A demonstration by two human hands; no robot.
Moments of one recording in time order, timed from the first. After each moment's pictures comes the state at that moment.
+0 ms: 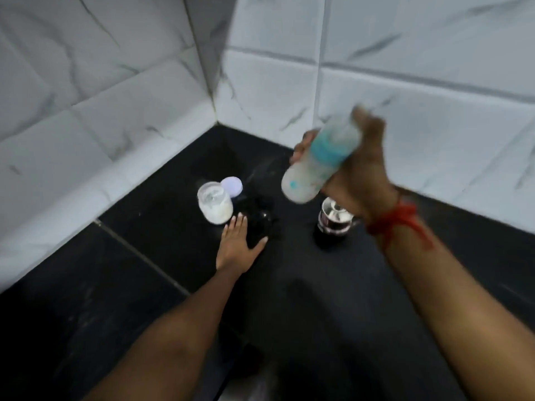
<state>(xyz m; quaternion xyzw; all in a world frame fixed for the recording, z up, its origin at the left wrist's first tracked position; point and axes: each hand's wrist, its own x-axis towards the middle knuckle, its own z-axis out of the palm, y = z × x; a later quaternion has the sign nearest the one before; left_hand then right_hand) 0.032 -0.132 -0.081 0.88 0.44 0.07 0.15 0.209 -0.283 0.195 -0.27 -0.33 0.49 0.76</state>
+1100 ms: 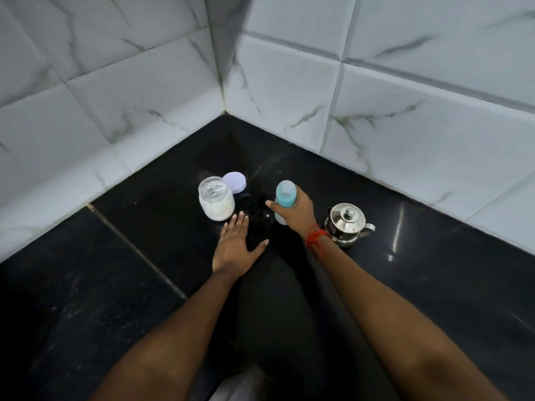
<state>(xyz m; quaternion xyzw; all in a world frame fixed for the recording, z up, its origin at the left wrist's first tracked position) 0.038 -0.121 -0.098 0.88 0.44 0.07 0.15 0.226 -0.173 -0.024 -0.73 -0.37 0.24 0.52</state>
